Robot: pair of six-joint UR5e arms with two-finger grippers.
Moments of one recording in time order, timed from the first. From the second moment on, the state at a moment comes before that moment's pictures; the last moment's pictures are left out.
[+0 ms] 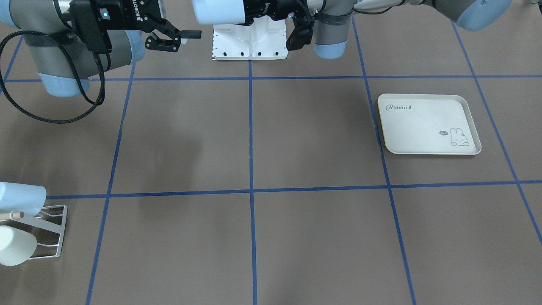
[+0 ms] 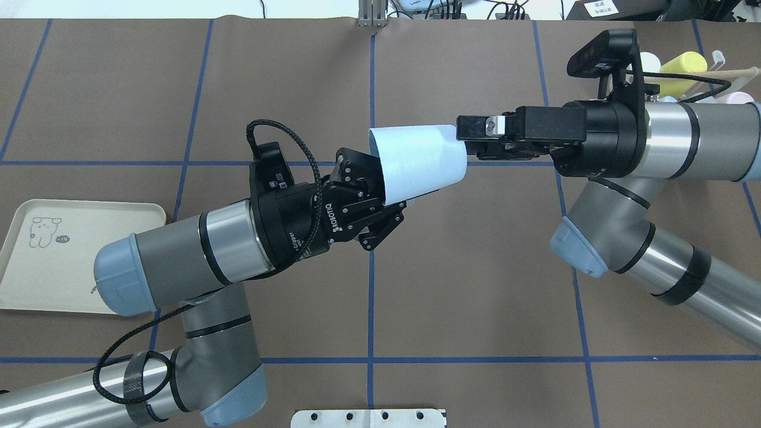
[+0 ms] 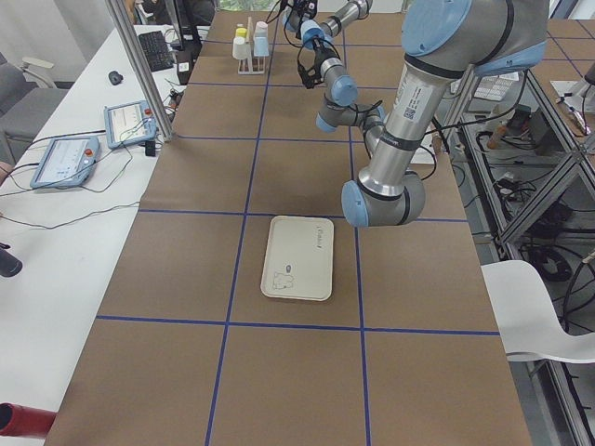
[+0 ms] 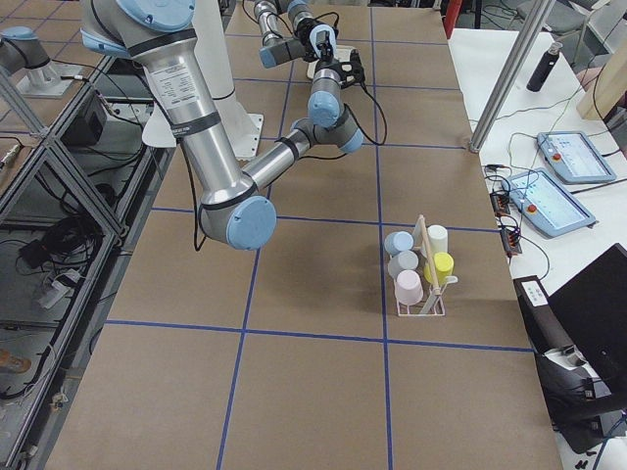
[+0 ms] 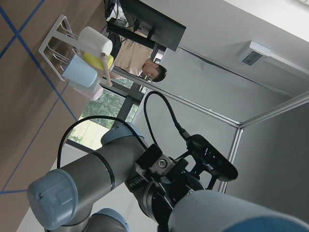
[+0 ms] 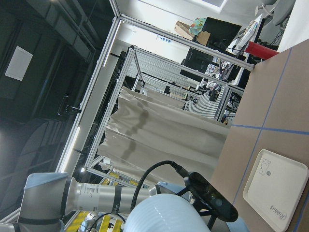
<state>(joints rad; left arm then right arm) -0.38 -2.18 -1.71 -3.17 -1.50 -2.24 0.76 -1.12 1.71 0.32 2.06 1.76</state>
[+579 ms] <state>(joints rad) -0.38 -2.21 -1.70 -3.17 -1.50 -2.24 0.76 -1.12 1.71 0.32 2.06 1.76</state>
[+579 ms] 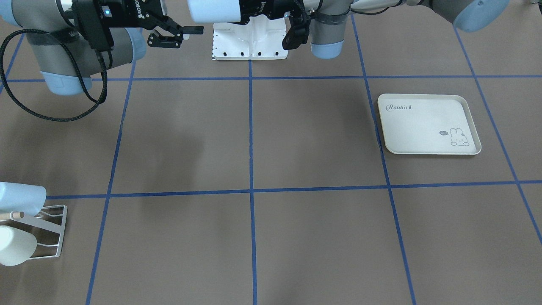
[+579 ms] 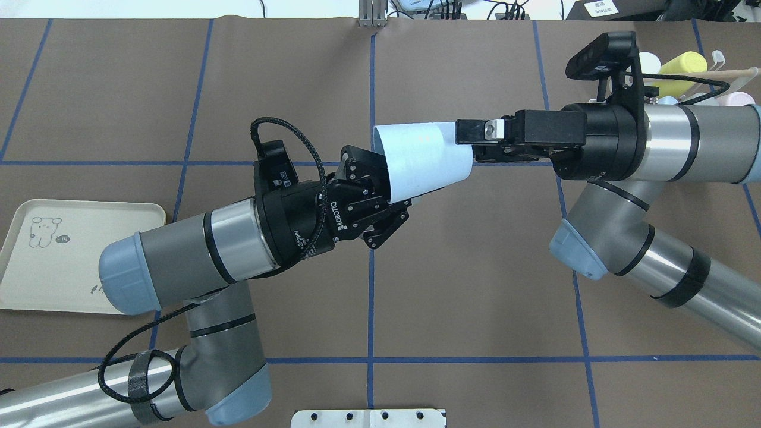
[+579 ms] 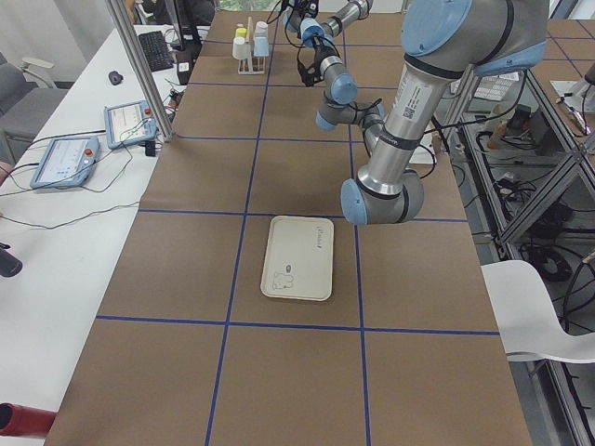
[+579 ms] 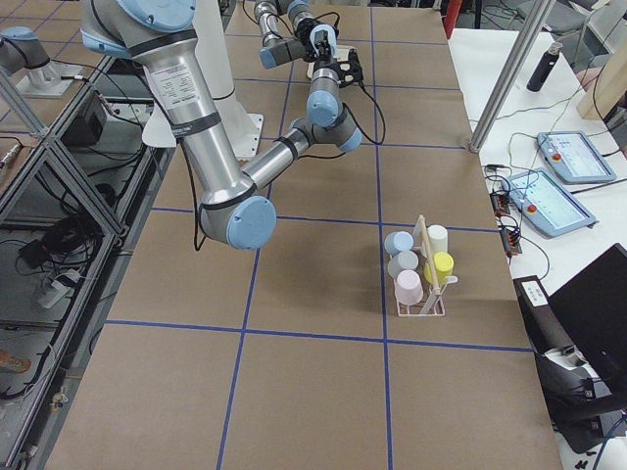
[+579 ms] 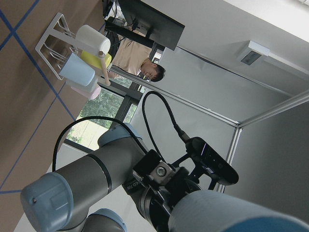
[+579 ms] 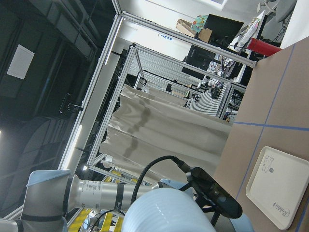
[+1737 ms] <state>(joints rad) -0.38 -2.21 -1.69 -3.17 -1.49 -2.24 0.75 -1.13 1.72 0.32 2.06 1.77</state>
